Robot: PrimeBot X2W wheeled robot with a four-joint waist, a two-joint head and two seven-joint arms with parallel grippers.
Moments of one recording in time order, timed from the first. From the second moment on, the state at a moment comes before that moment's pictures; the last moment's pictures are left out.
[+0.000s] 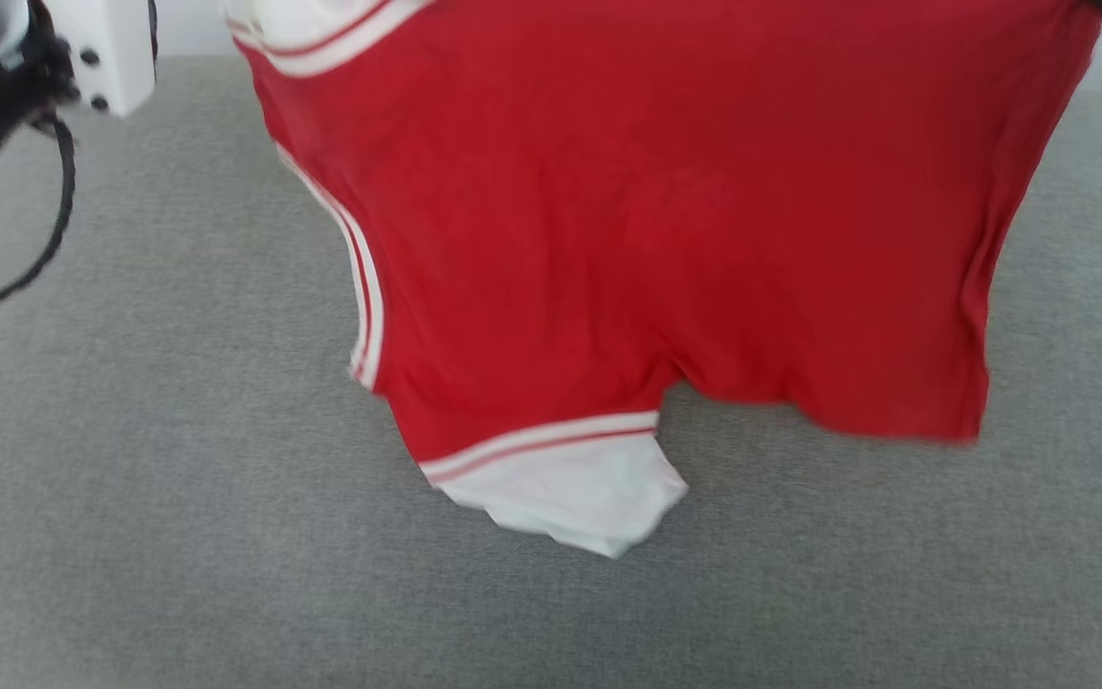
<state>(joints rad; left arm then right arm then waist) -1.28 0.73 -0.81 0.35 -0.99 -0.03 0.51 -1.24 -0.83 0.86 0.32 0.96 0.13 0.44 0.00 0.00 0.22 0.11</state>
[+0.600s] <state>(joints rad) -1.74 0.56 -0.76 0.72 -0.66 0.03 -0.11 -1.52 -0.52 0.53 0.72 0.43 0.13 -0.06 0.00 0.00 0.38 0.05</state>
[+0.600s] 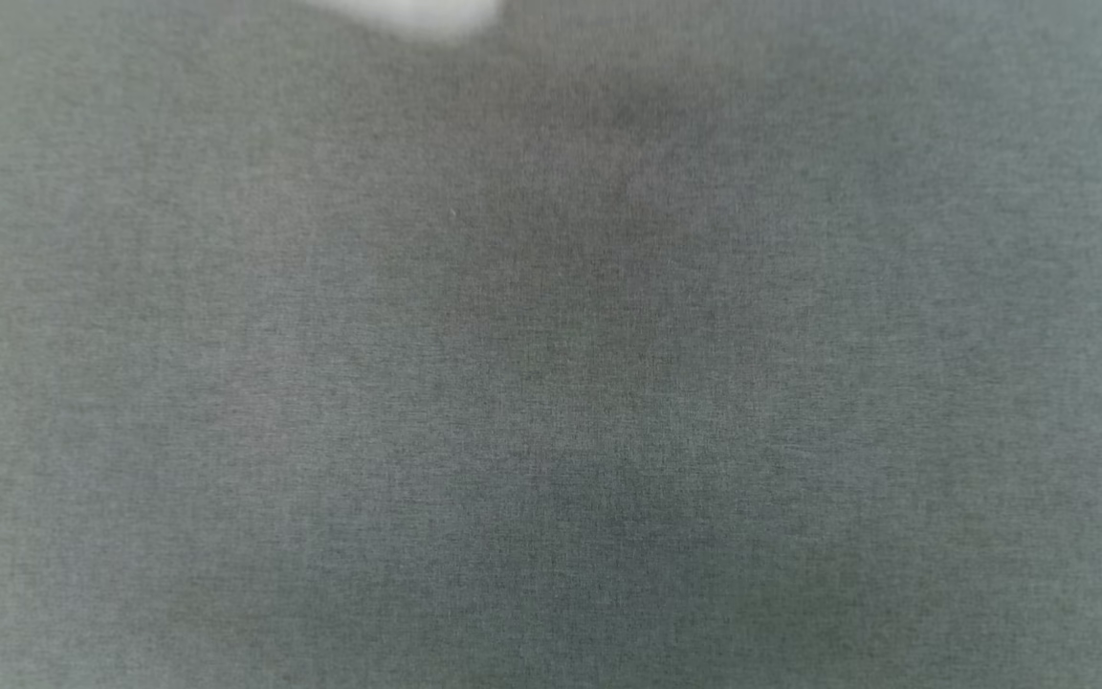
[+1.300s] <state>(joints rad) -1.26 0.57 -0.94 0.72 -0.90 -0.13 0.08 -1.17 -0.48 0.74 0.84 0.59 0.13 -0.01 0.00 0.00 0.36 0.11</state>
